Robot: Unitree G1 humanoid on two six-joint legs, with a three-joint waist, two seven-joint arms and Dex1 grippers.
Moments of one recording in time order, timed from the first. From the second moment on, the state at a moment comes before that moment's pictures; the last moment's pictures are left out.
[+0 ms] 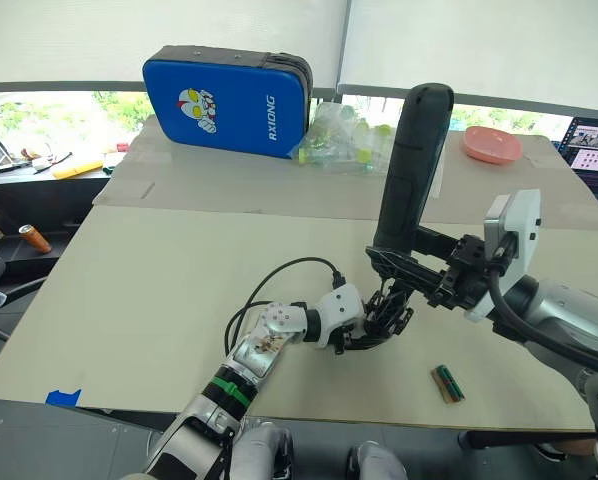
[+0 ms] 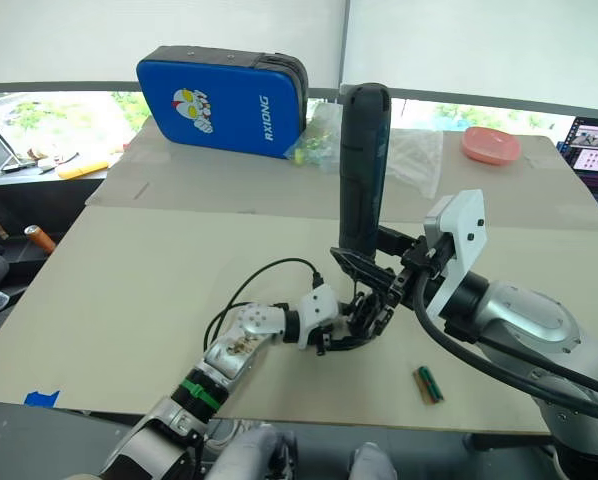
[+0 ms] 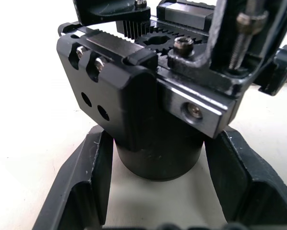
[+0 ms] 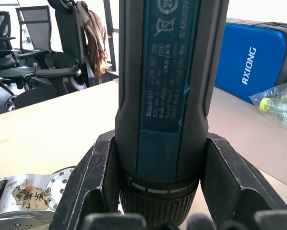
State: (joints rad) left arm -0.50 0.06 -0.43 0.31 0.03 0.09 -0.90; right arm -0.23 -0.79 -0.24 -0.76 1.07 0.73 0.34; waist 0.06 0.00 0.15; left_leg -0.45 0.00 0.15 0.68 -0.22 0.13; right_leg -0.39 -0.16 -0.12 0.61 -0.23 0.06
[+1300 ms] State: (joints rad) left arm -0.50 0.06 -0.44 0.32 0.03 0.09 -0.90; right arm -0.10 -0.73 -0.22 -0.81 0.90 0.60 0.41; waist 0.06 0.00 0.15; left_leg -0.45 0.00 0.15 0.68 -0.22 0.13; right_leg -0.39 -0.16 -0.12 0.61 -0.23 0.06
